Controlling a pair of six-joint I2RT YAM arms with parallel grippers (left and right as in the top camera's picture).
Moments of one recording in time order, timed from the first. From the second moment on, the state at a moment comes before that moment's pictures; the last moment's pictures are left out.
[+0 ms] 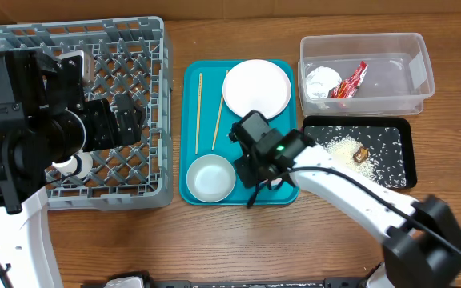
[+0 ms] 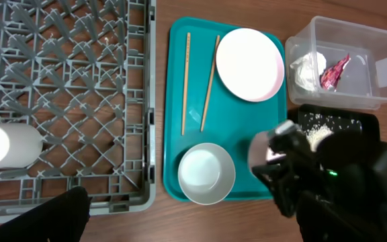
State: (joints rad) left arm 0.11 1.37 1.99 -1.58 0.30 -0.11; right arm 0.75 1.71 1.22 -0.76 -0.07 0.25
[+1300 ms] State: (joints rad) left arm -0.37 2.32 1.99 -1.28 -0.03 -0.30; right arm 0.48 1.31 1.34 -0.95 0.01 0.49
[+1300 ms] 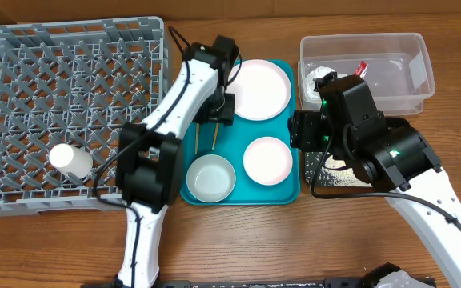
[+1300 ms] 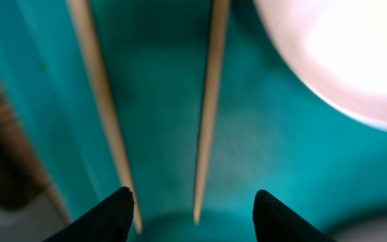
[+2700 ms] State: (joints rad) left arm -0.09 2.34 2.58 -1.69 -0.16 -0.28; right arm 0.48 1.31 1.34 -0.96 0.01 0.49
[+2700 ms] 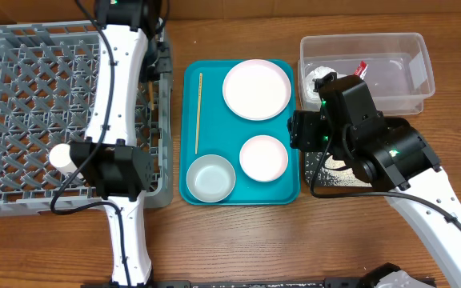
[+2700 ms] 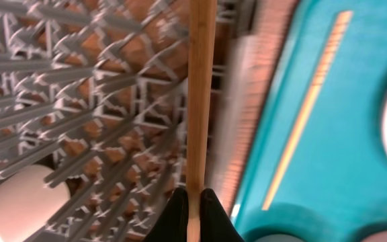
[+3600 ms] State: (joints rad) left arm -0.06 2.35 2.27 -1.53 -0.18 -0.15; right arm 0.48 1.31 1.34 -0.96 0.01 0.49
